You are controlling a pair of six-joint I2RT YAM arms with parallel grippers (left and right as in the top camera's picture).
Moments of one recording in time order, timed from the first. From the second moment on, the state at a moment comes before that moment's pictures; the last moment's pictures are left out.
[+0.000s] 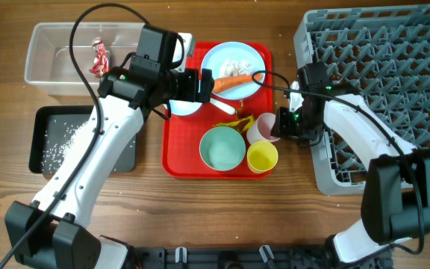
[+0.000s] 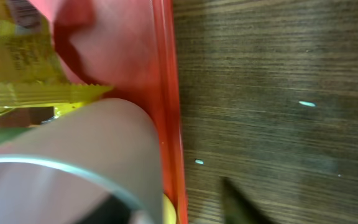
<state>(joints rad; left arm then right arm) -0.37 1.59 1.43 -0.77 0.18 -0.23 0.18 1.76 1.11 -0.82 -0.31 0.28</state>
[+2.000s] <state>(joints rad) -0.25 1.73 1.43 -0.51 0.99 -0.41 -0.17 1.31 1.22 -0.72 -0.73 0.08</state>
